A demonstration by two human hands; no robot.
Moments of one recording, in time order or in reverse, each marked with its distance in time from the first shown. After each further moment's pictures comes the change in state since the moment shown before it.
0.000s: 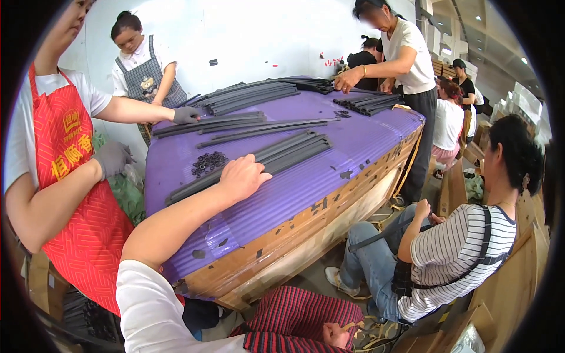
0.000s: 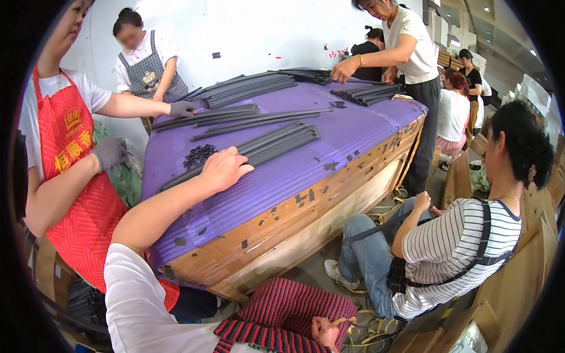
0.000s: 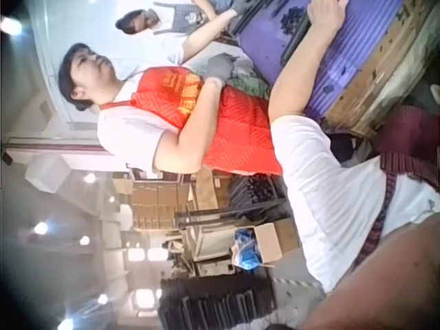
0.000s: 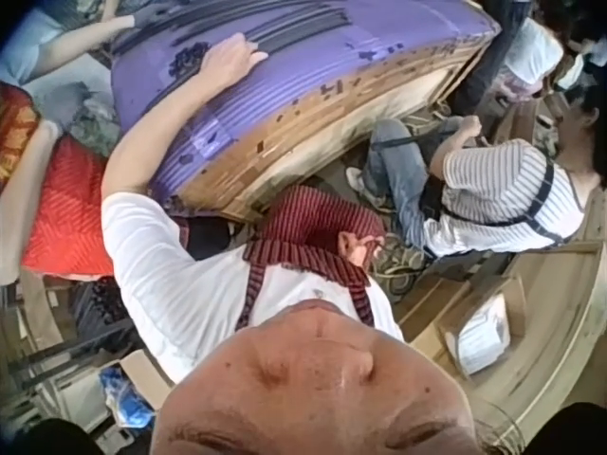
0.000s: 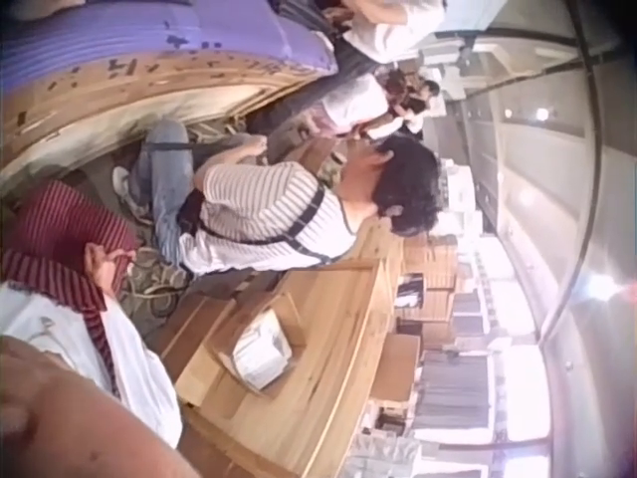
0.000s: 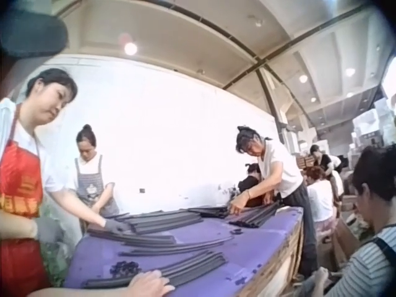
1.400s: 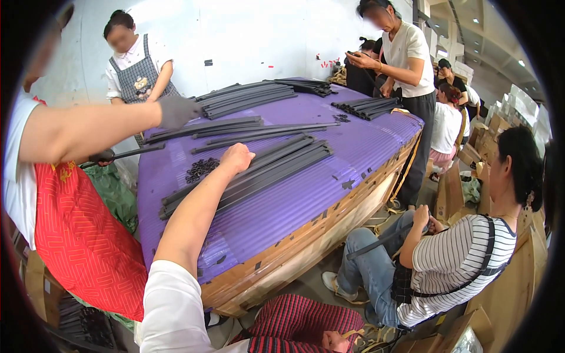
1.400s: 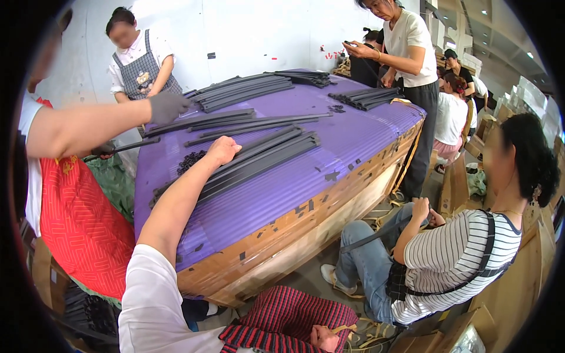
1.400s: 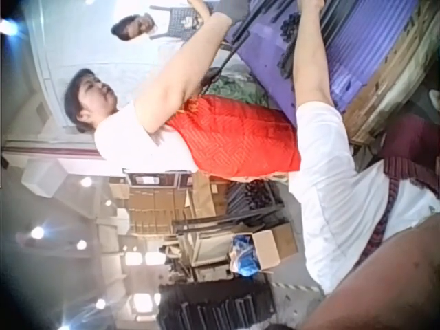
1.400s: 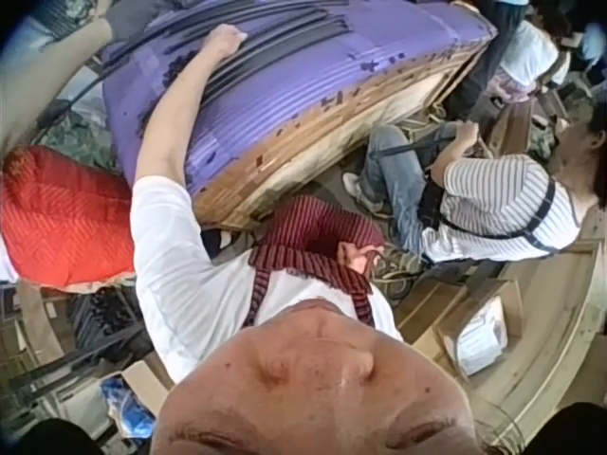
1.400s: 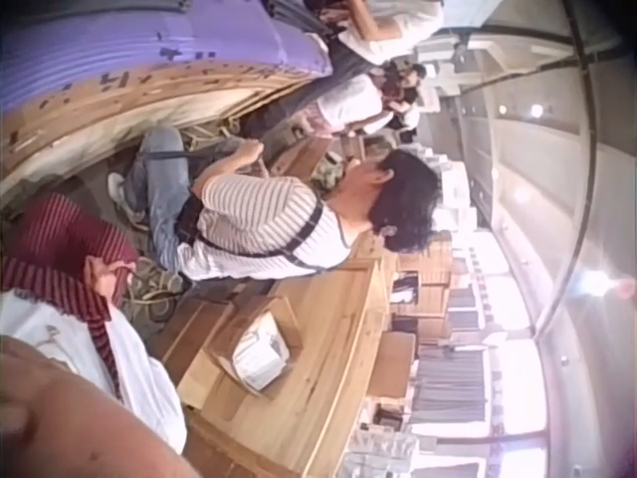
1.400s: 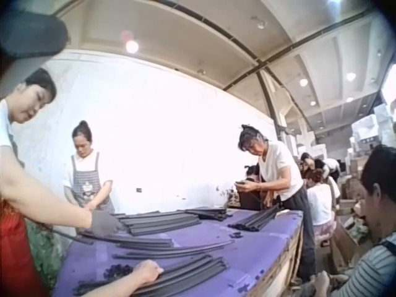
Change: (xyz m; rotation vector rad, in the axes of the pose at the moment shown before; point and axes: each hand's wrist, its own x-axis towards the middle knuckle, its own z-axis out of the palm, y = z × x) left_hand 0.084 -0.073 0.051 -0.280 -0.126 -0.463; right_hand 0.012 -0.059 -0.029 -0.201 0.041 -0.087
